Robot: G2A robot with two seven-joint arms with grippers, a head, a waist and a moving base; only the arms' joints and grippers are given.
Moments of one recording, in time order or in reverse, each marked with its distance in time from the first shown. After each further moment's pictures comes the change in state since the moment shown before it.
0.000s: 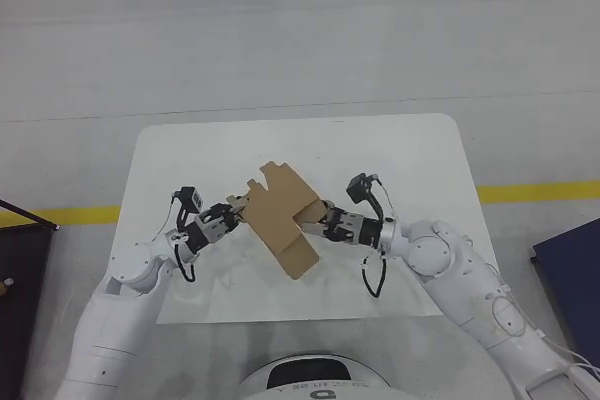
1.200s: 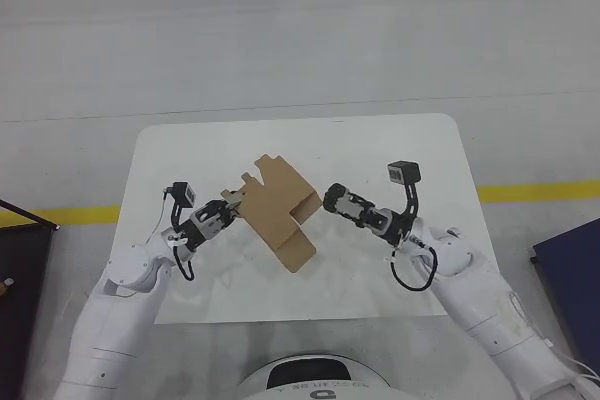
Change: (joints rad) left arm 0.009 0.003 -0.009 -0.020 0.057 -0.084 0.048; right arm -0.071 0.005 0.078 -0.054 0.642 -0.190 0.145
